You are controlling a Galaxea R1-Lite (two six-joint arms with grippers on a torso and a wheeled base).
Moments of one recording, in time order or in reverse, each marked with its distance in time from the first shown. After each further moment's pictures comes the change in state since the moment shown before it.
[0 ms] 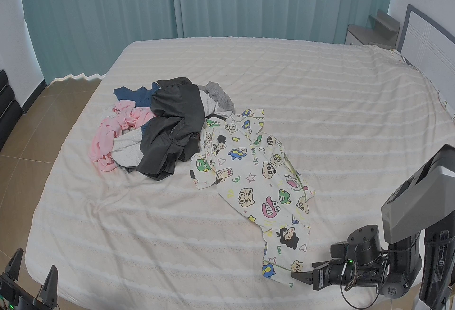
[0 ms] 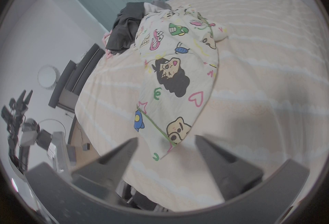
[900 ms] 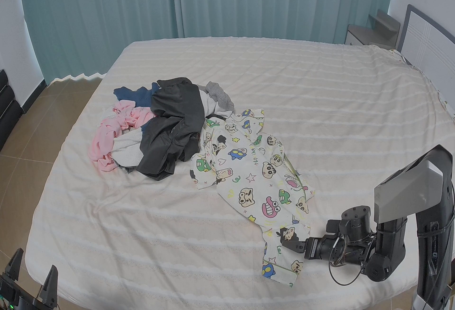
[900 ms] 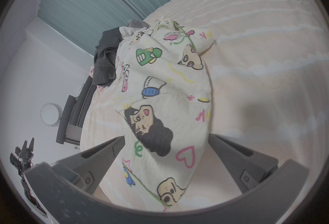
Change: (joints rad) left arm 0.000 0.000 0.000 0.000 0.000 0.000; right arm -0.133 0.099 -0.254 0.030 0.077 0.180
